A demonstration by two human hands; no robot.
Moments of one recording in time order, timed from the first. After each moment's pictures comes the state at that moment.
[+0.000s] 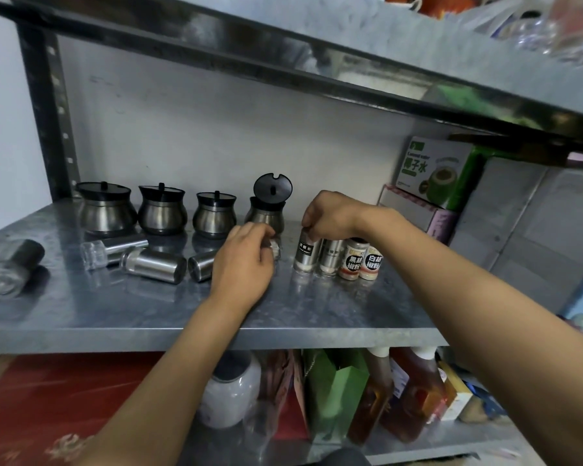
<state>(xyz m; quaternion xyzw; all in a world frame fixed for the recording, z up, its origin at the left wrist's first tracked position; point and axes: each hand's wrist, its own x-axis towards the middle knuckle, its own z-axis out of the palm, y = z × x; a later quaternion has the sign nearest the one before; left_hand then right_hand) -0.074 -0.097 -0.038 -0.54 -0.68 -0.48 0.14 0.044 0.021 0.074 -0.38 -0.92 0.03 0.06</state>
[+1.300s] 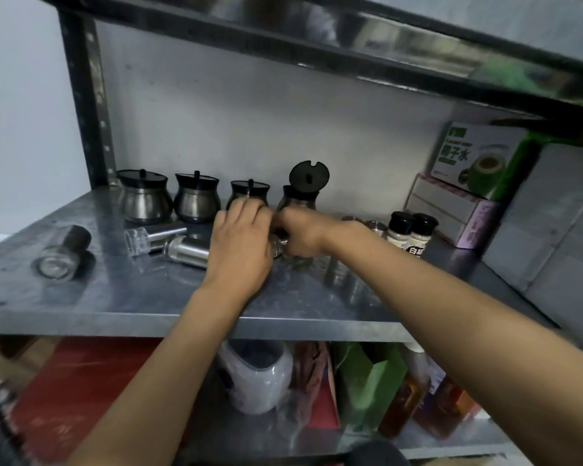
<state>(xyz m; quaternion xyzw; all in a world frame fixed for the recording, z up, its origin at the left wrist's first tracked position) -0.118 -0.135 -0.030 -0.55 -0.74 -0.29 0.28 -0.043 -0.020 0.018 -0.23 -0.97 -0.03 0.02</state>
